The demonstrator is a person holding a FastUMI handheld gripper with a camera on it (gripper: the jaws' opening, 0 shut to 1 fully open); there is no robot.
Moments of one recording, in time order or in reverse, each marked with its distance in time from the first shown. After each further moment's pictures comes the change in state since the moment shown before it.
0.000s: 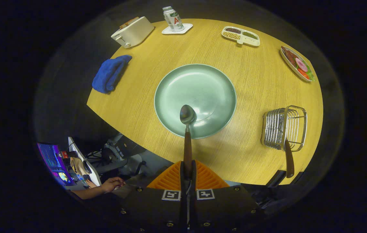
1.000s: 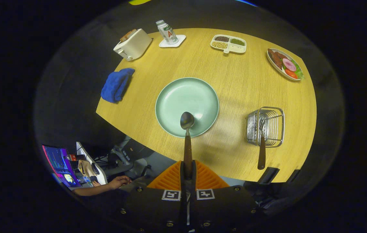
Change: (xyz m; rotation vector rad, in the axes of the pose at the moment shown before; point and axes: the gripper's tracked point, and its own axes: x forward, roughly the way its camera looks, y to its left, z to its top) arm -0.065 -0.019 -0.003 0.043 -0.057 0.047
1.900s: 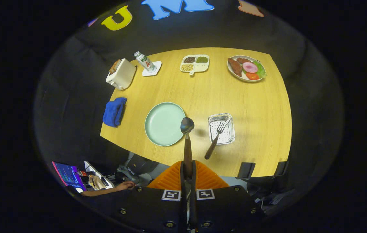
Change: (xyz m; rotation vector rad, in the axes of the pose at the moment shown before) arm -0.108 -0.092 -0.004 0.187 -0.166 -0.027
